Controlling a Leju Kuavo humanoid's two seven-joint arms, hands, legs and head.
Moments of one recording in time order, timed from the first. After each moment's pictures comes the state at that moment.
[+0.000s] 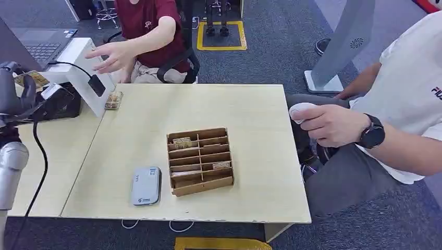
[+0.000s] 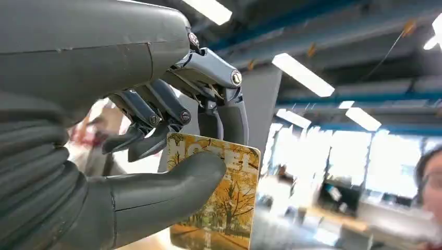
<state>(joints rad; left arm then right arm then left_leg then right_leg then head) -0.57 0.47 -0.16 -1.21 -1.04 0.25 0.05 -0.04 0.05 -0.61 -0.21 1.57 -0.29 0.05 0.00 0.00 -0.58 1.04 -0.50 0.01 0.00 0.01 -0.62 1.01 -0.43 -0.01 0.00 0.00</state>
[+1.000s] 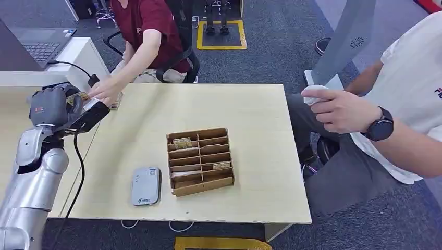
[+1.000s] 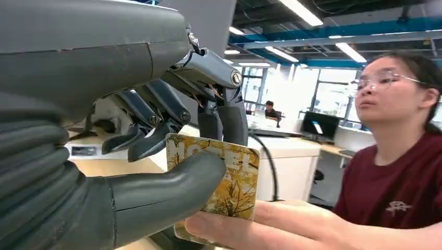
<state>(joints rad) -0.56 0.31 -0.16 -1.12 -1.02 0.20 -0.02 -0.04 0.05 -0.59 -0.21 1.57 -0.29 0.05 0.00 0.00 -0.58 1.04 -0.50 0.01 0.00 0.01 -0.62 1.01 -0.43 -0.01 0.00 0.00</state>
